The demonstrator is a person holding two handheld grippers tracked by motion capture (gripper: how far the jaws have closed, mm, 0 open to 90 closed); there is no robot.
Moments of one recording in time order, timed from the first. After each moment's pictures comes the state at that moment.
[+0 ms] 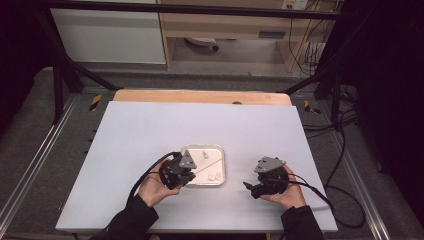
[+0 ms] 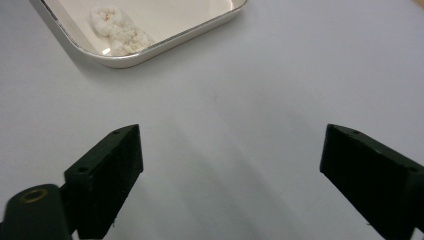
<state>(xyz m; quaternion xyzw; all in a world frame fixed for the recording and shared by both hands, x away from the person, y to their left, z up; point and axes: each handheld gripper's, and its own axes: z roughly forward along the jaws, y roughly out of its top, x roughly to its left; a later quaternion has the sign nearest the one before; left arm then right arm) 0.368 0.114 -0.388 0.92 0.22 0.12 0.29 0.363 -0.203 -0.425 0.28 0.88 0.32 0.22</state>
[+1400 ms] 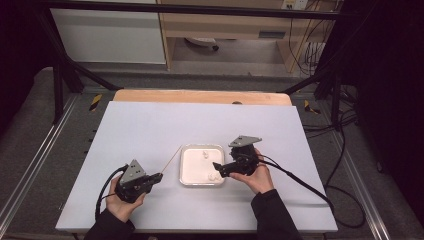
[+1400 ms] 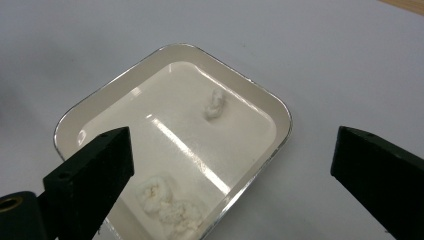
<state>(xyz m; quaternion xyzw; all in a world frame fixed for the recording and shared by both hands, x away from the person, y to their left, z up) 0.333 0.220 -0.422 0.81 0.34 0.17 0.44 0.411 -0.124 -0.404 0.36 0.83 0.40 0.15</state>
